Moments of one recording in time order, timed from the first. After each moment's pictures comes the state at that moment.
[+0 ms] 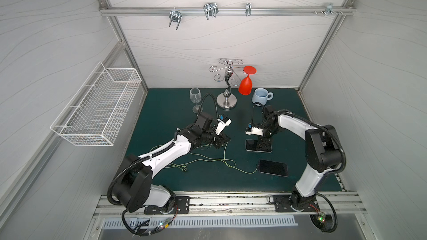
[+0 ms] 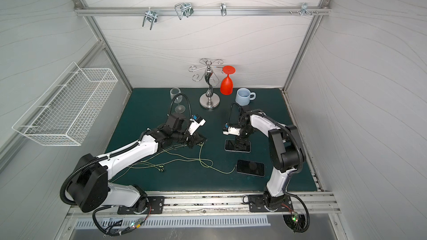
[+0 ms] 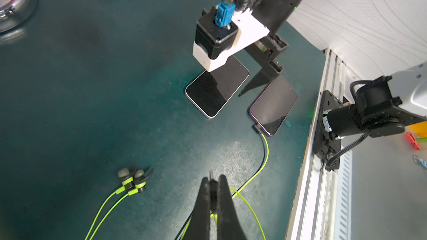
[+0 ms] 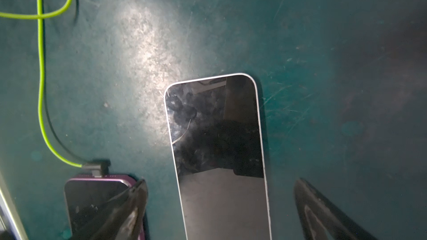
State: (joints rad) left arm -0.58 1.39 0.89 -0.27 0.54 0.00; right arm 0.33 1.78 1.18 -0.91 -0.32 -1.10
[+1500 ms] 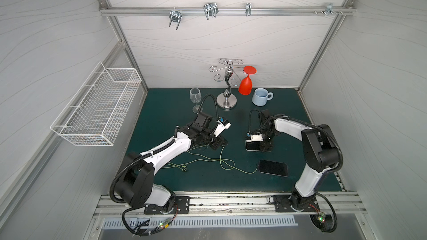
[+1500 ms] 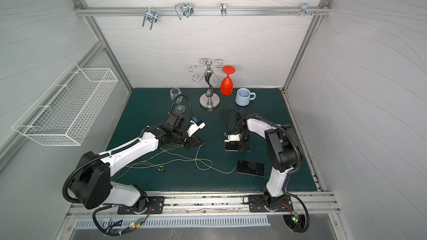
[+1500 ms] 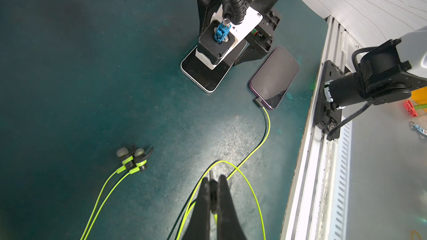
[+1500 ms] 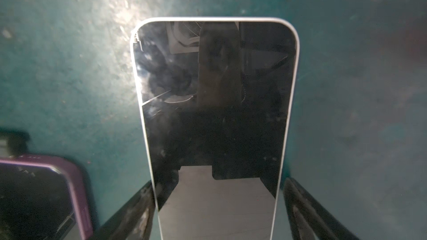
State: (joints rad) left arm -0.55 1.42 0.93 -0.42 0.59 0.12; right arm 0.39 1.79 1.09 -0.81 -0.11 -1.22
